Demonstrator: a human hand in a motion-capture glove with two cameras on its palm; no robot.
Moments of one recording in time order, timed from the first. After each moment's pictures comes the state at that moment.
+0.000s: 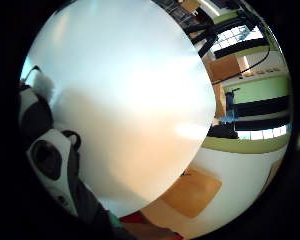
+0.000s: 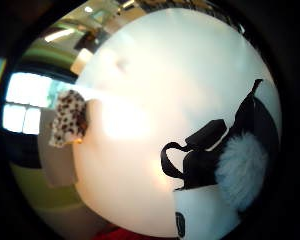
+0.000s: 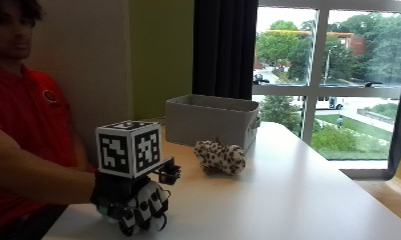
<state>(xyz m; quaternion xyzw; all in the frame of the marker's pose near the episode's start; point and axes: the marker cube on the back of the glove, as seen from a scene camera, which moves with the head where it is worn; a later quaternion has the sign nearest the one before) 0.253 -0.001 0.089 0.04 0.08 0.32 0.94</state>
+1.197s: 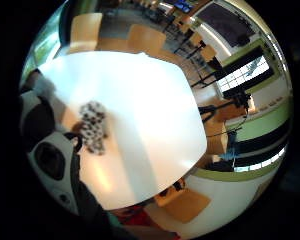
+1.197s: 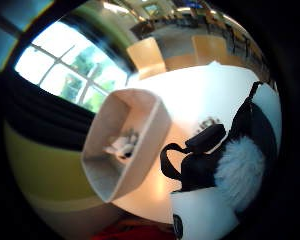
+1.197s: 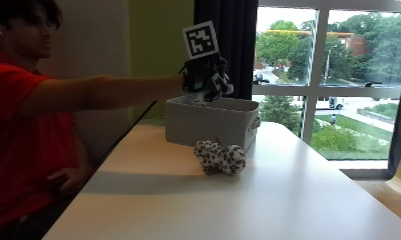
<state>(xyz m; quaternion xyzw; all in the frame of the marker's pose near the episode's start) -0.018 -0.204 -0.092 0.14 0.06 0.11 0.98</state>
